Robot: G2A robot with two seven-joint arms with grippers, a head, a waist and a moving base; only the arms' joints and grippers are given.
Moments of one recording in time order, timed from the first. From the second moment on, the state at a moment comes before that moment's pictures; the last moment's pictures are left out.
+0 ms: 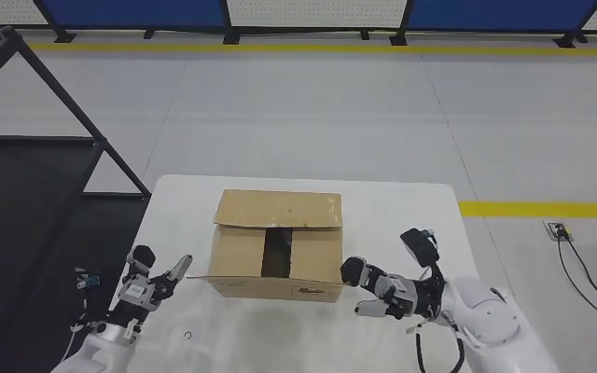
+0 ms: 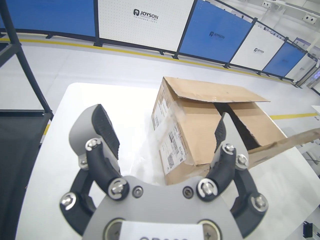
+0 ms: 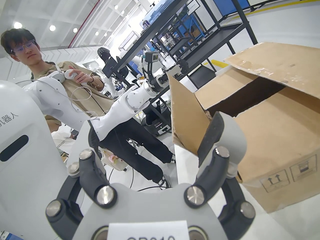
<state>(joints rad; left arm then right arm) 1.56 -1.15 -1.75 -1.92 0.88 -0.32 -0.07 -1.07 -1.12 1.30 -1.65 0.20 -0.81 1.01</state>
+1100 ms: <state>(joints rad) 1.63 -1.13 -1.71 -1.87 1.16 -0.54 -0.08 -0.99 -0.99 1.13 -1.62 0.19 -0.69 0.99</state>
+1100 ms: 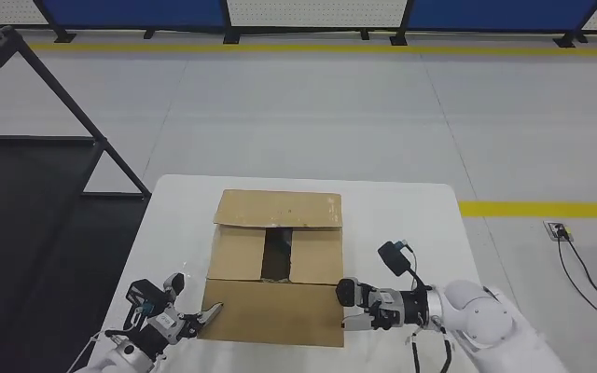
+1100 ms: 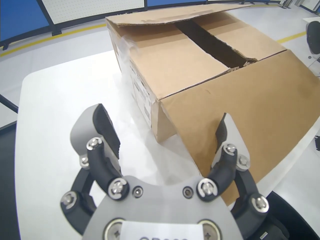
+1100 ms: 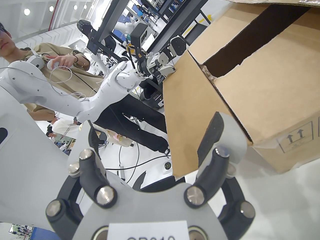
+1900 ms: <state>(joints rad) 1.64 -1.13 -1.71 -1.87 1.16 -0.54 -0.08 -0.74 -1.09 0.95 -1.38 0.33 -0.27 0.69</state>
